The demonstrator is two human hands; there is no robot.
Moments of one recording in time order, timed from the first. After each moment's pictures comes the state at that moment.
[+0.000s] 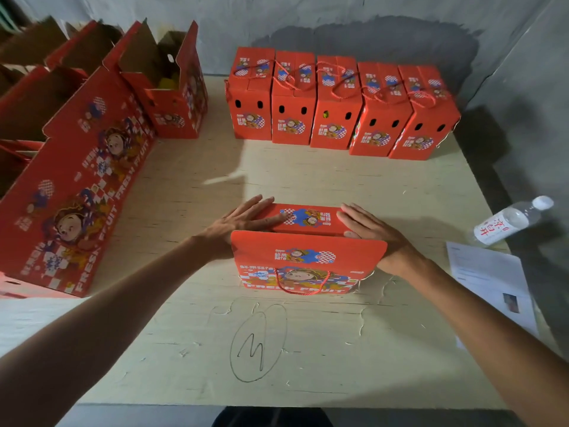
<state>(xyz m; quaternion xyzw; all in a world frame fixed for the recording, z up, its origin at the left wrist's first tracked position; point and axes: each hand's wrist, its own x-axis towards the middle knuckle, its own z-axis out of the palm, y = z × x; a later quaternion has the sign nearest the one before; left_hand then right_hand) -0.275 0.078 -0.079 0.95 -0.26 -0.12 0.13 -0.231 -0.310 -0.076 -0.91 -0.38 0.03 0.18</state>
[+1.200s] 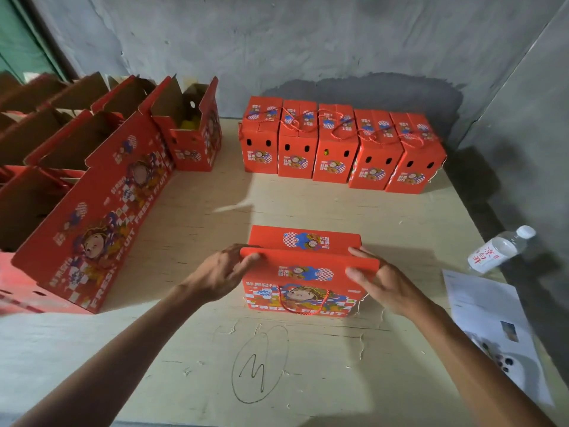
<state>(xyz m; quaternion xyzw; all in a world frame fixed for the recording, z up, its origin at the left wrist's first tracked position) -0.356 0.070 -0.040 0.92 -0.08 -0.01 0.39 -0.287 -0.318 -0.042 -0.91 -0.18 0.15 0.34</state>
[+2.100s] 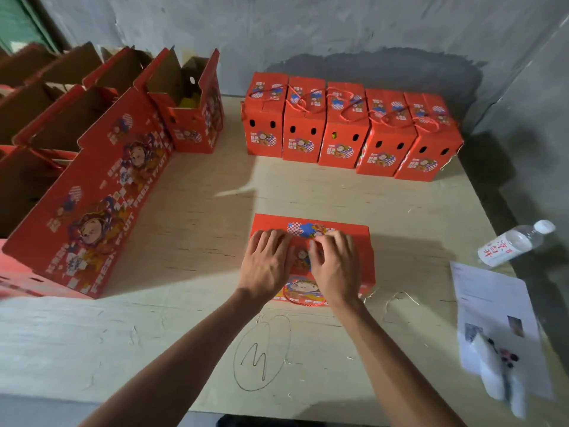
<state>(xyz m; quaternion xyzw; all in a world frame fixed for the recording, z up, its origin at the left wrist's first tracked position) -0.330 -0.018 -0.096 0.95 -0.08 0.27 0.13 -0.293 -0.187 -0.091 -0.91 -0.16 -0.28 0.24</state>
